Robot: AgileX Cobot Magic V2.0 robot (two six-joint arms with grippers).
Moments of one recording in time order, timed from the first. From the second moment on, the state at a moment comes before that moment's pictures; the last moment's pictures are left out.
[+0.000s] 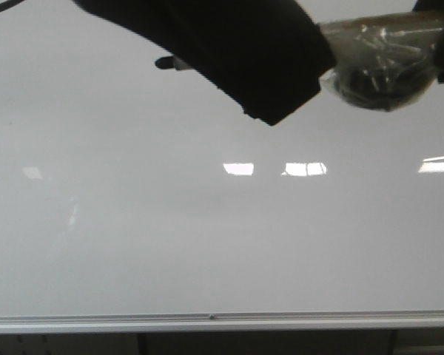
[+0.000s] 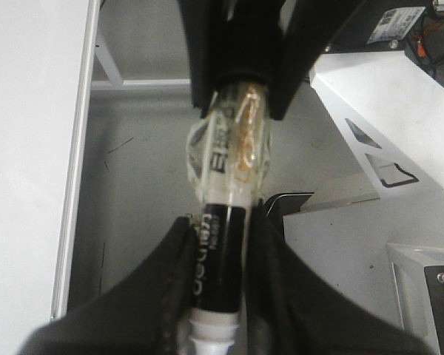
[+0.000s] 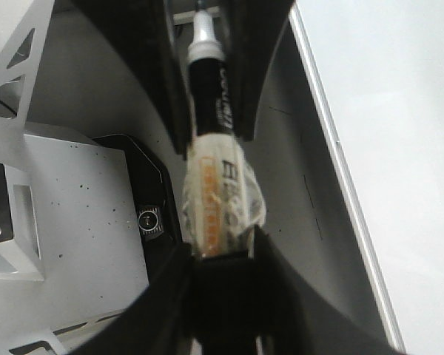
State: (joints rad) left arm -0.89 1.35 -1.14 -0.58 0.92 0.95; right arm 0.71 0.99 -0.98 0.33 1.06 -0.67
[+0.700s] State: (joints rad) left arm -0.89 1.35 -1.14 -0.57 0.90 0.95; right arm 0.68 0.97 -0.98 0.29 1.10 -0.61
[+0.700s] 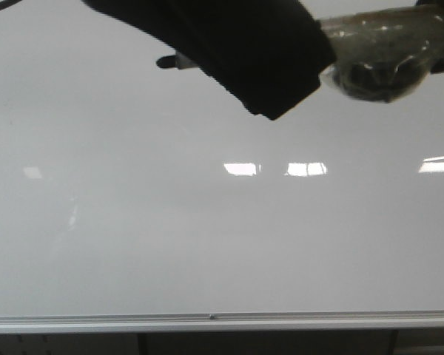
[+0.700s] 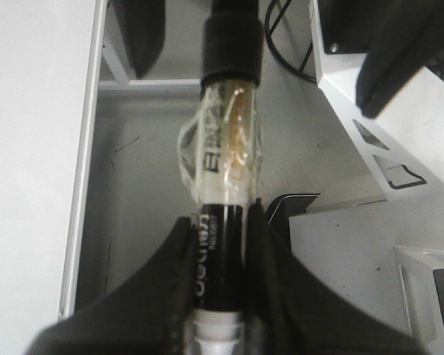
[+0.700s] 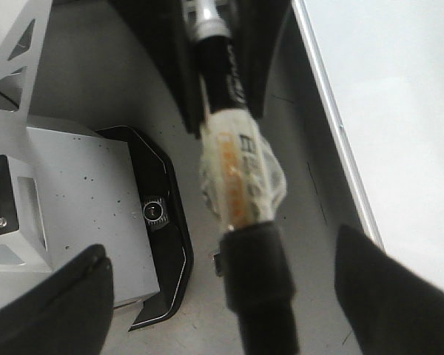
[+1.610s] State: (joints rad) left arm -0.11 1.28 -0.99 0.00 0.63 0.06; right arm 0.46 0.88 -0.98 0.11 1.09 -0.41
